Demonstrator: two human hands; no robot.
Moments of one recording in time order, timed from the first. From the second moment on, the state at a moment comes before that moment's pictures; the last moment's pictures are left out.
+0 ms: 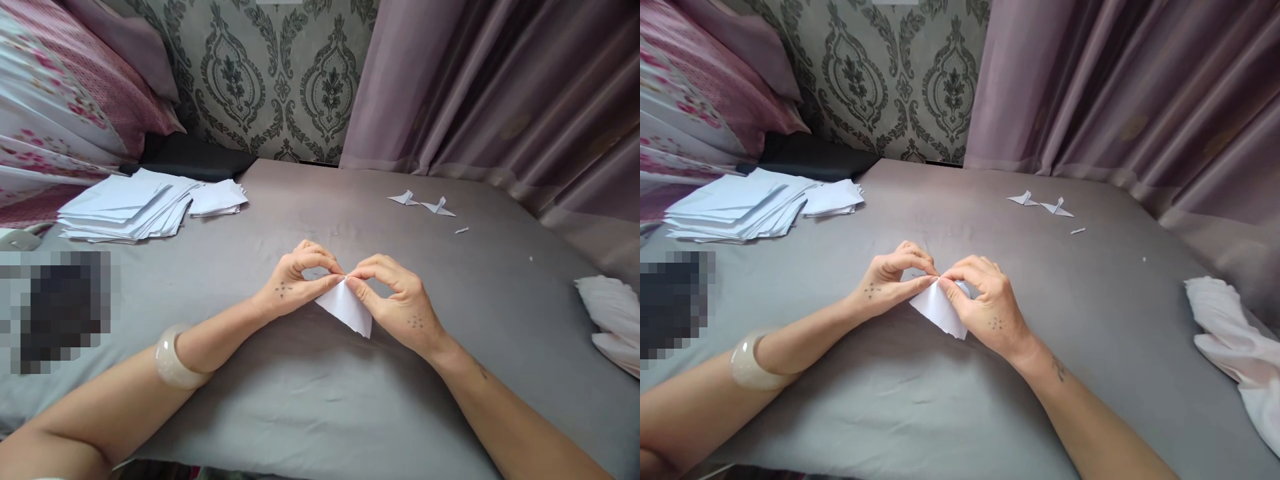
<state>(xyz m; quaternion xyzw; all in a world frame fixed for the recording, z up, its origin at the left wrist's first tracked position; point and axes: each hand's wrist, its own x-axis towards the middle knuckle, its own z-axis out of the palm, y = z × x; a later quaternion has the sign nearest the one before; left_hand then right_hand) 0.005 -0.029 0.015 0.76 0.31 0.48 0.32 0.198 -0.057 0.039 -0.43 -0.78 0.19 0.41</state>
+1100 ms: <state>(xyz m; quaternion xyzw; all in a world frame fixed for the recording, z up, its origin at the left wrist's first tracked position) 0.012 -0.040 0.022 0.75 0.34 0.49 0.30 0.193 -0.064 0.033 -0.40 -0.79 0.11 0.45</state>
